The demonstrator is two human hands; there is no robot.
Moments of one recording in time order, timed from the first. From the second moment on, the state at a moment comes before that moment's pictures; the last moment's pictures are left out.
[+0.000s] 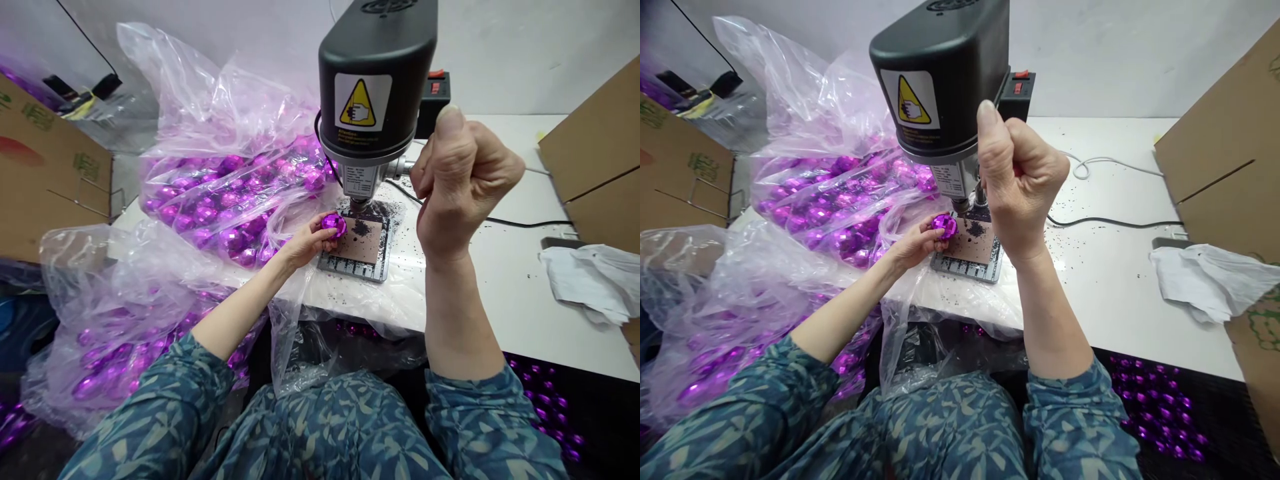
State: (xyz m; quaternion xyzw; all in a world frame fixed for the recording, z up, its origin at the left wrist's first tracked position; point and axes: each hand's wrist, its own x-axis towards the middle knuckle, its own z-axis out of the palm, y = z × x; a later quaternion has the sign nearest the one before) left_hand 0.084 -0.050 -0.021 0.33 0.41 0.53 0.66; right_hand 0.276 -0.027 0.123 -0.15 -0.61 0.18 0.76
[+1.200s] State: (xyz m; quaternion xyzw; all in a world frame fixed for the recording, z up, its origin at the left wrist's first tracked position) left_hand 0.125 -0.046 -0.030 0.58 0.55 0.45 0.39; right_hand 0.279 -0.027 0.105 -0.17 -0.62 0.12 0.75
